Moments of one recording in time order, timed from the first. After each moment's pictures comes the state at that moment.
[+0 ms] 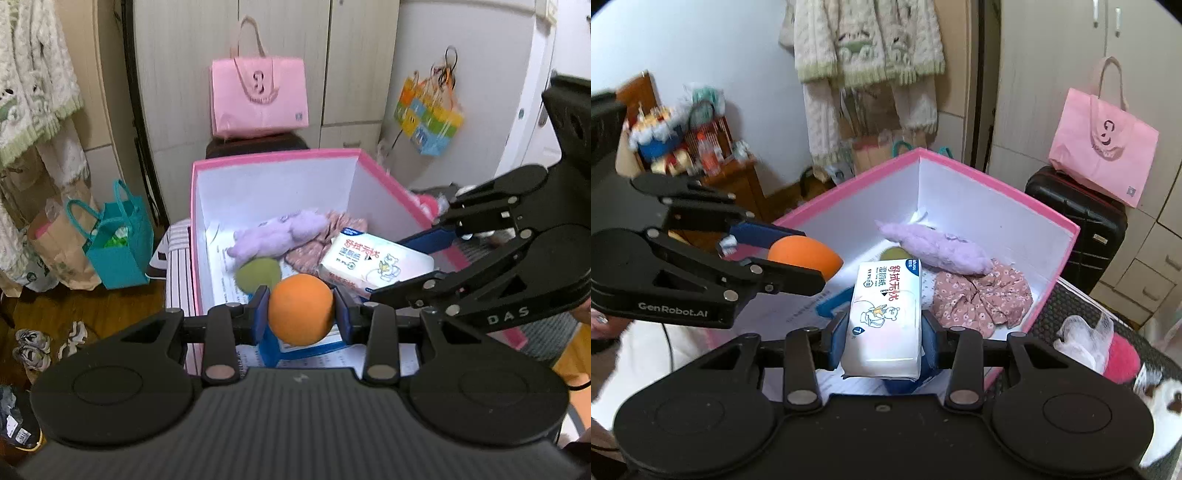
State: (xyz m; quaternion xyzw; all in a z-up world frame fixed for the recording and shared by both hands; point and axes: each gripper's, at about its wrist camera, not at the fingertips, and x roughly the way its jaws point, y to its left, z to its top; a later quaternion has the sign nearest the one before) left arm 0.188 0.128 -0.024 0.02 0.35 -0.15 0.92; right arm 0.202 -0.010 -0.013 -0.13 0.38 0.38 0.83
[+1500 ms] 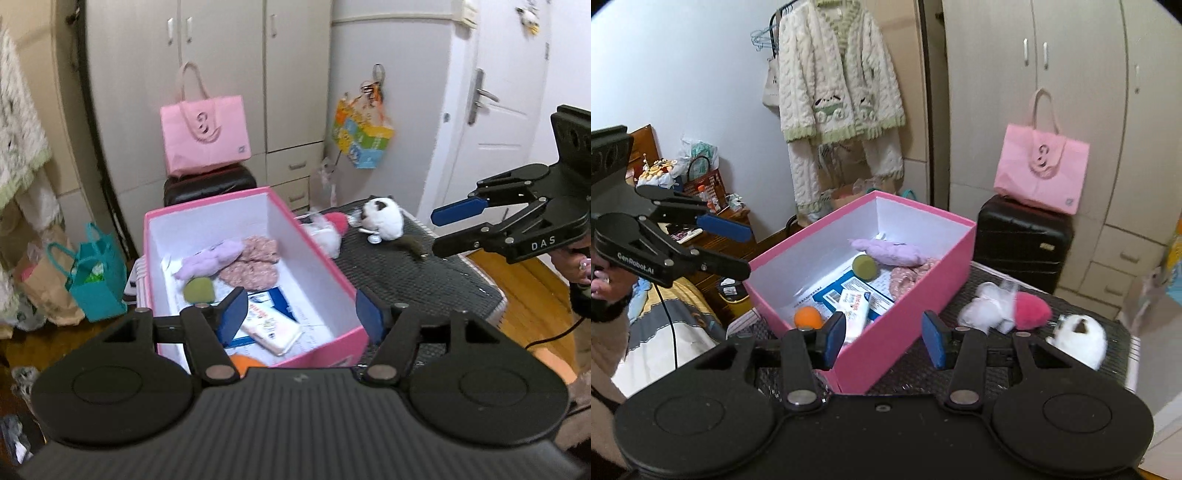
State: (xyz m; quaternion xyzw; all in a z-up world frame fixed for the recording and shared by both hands) left arm 0.079 0.078 0.058 0.06 0.31 -0.22 0.92; right arm 0.092 -0.161 0.055 -0.06 0.31 0.35 0.88
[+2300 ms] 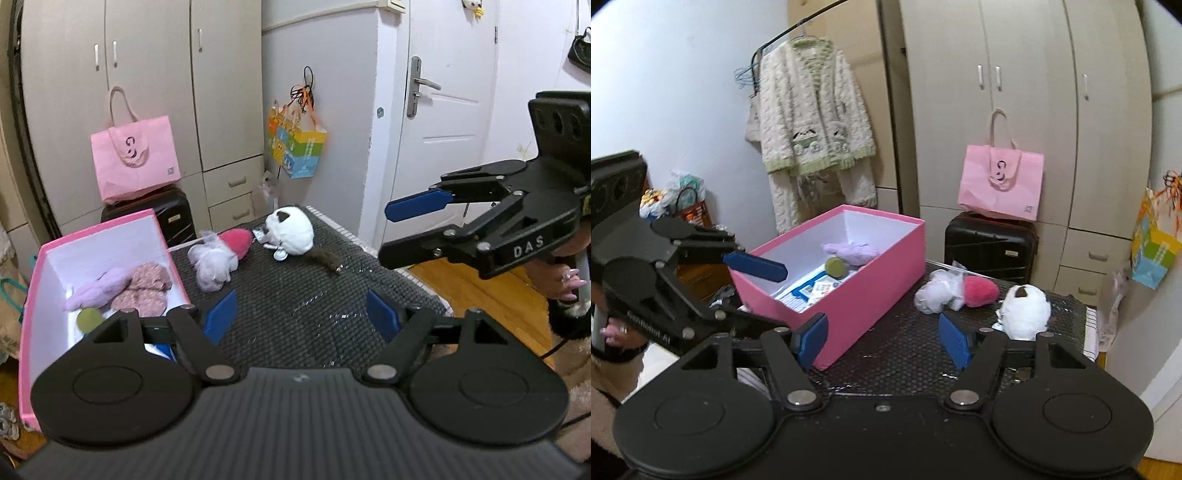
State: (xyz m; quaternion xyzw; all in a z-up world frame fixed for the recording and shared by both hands) left arm 0.065 -0.053 0.030 0.08 0.27 -0.28 0.92; right arm 0.058 -0.241 0.034 -0.01 0.26 0.31 0.91
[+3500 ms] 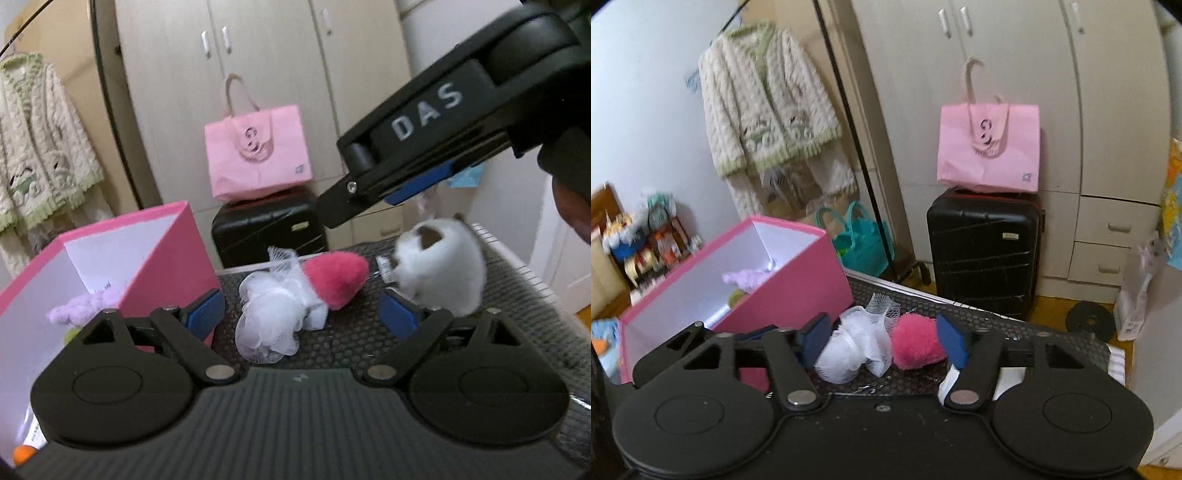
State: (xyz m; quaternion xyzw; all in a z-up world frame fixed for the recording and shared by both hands) left arm 0.231 -0.155 -0.087 0.09 0.24 0.01 0.97; right arm 0.282 -0.231 -0.036 0.01 0.32 0.34 0.88
